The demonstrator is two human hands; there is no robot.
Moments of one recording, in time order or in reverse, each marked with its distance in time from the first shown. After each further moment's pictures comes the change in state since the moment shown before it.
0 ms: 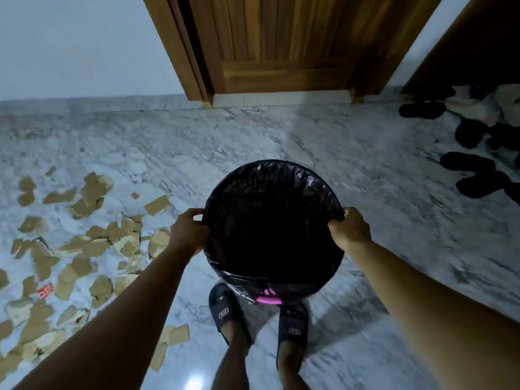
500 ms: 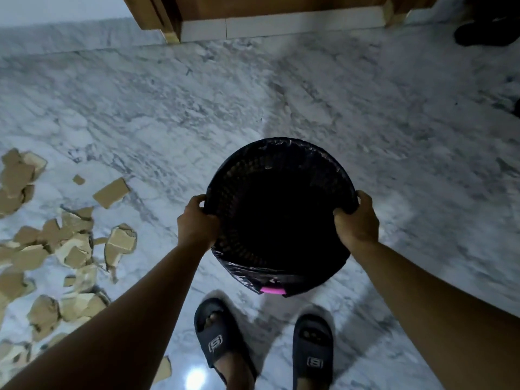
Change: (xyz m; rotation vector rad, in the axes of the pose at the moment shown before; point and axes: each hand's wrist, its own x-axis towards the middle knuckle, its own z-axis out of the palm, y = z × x) left_hand 0.238 -0.079 0.169 0.102 0.022 -0.006; right_hand 0.219 0.082 0.188 0.151 0.124 0.106
